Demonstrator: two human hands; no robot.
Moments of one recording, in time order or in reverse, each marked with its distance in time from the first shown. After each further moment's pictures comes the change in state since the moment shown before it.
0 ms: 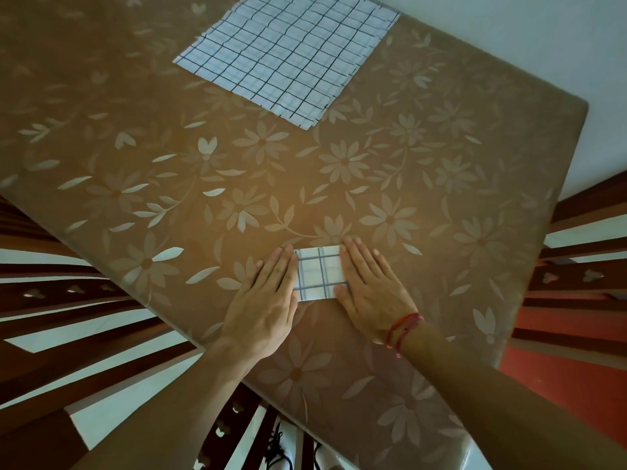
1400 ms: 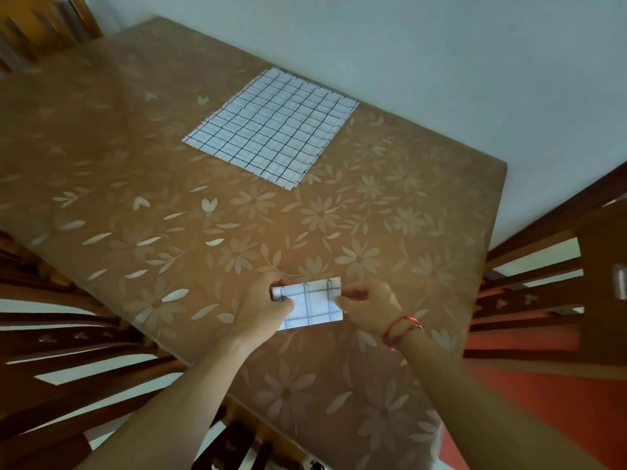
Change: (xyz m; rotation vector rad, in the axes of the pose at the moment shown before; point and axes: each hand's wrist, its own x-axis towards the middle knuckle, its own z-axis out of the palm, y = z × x) left_hand 0.024 0.029 -0.107 -1.033 0.001 -0.467; right_hand -0.016 0.001 -0.088 1.005 0.089 0.539
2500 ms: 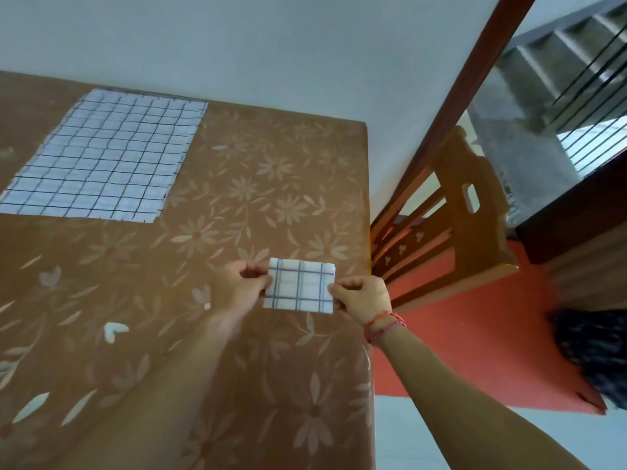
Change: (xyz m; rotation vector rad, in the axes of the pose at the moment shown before) left_hand 0.060 0.075 0.138 -0.048 -0.141 -0.025; right_hand -0.034 0.082 -0.104 0.412 0.454 0.325
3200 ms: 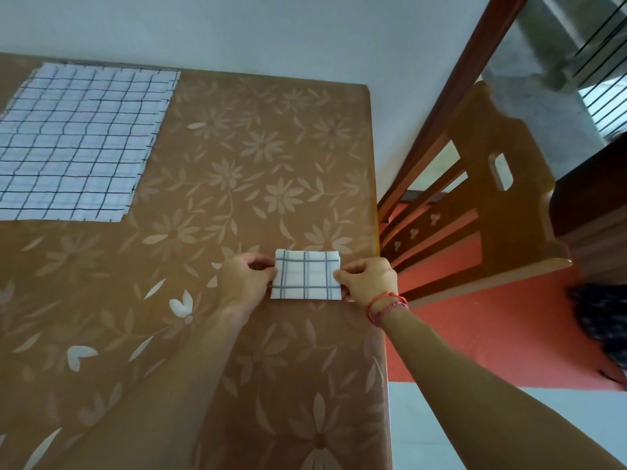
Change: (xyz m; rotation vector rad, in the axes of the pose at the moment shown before) left_hand 0.061 -0.021 0.045 0.132 -0.023 -0.001; right_hand 0.076 0.019 0.010 -0.173 0.080 0.048
